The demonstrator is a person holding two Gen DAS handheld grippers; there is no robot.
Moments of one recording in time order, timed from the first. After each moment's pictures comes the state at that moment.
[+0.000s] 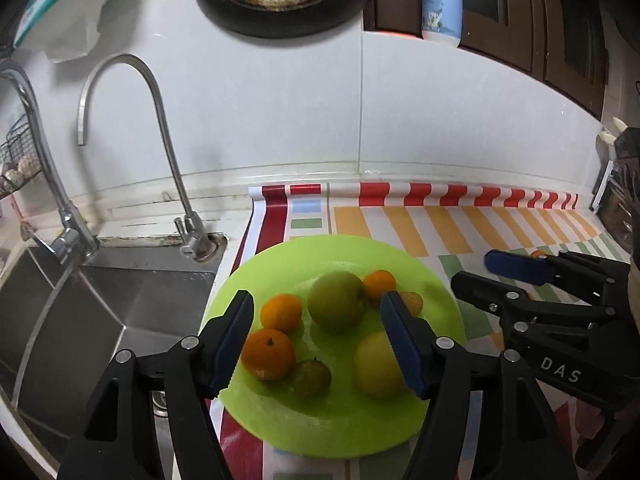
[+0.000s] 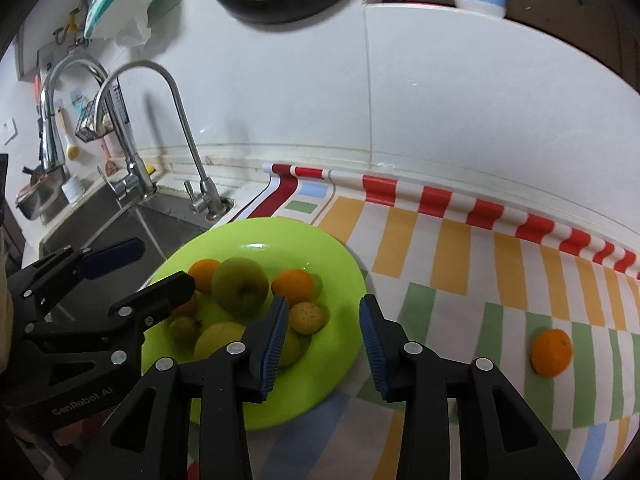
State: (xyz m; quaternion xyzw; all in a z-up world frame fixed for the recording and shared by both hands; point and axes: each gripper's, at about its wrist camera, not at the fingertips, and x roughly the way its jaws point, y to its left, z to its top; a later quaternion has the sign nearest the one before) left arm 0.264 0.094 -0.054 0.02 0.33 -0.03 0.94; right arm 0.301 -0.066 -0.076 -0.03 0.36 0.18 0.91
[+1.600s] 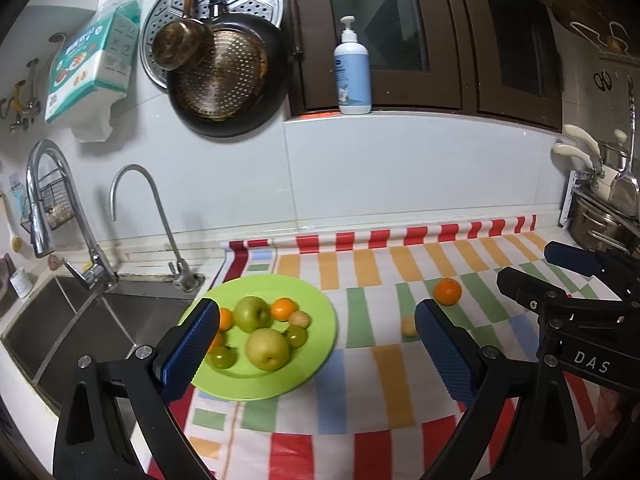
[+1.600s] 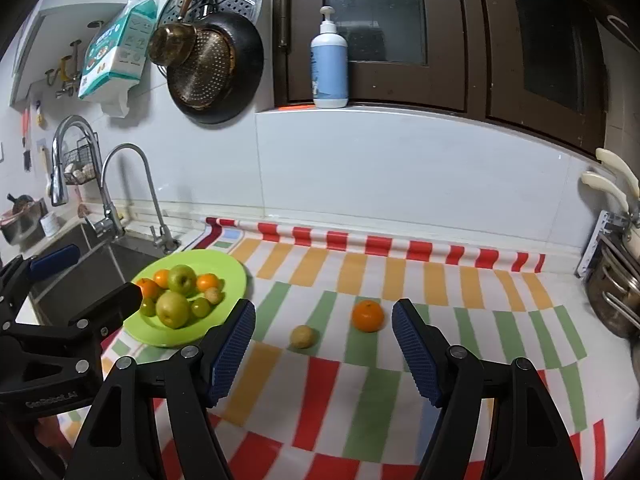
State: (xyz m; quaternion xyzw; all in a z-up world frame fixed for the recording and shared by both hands) left arm 0.161 -0.030 0.005 0.05 0.24 -0.01 0.97; right arm 0.176 -0.204 -0.010 -0.03 0.26 0.09 0.96
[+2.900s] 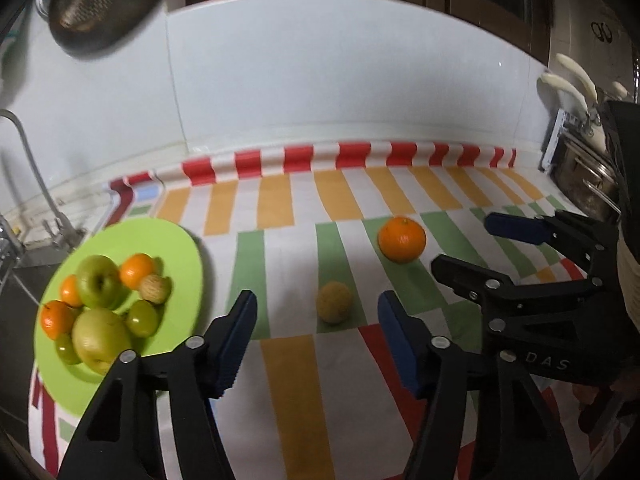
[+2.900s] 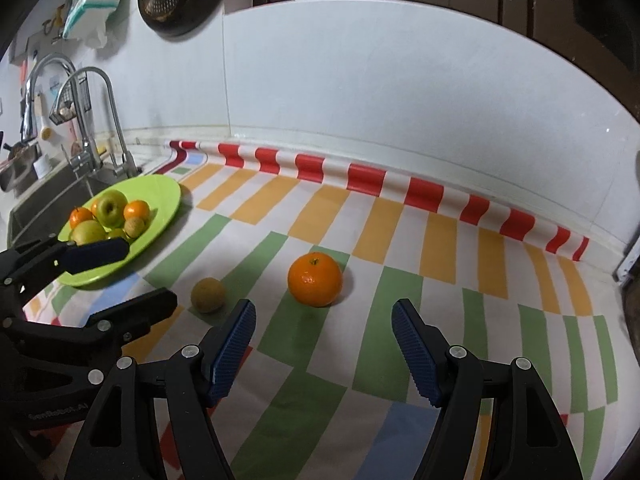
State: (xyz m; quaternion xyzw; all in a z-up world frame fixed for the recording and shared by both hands) left arm 0.264 -0.103 -0.091 0.04 0.37 -0.11 0.92; right arm 0.280 -0.254 -0.099 -0.08 0.35 0.13 0.92
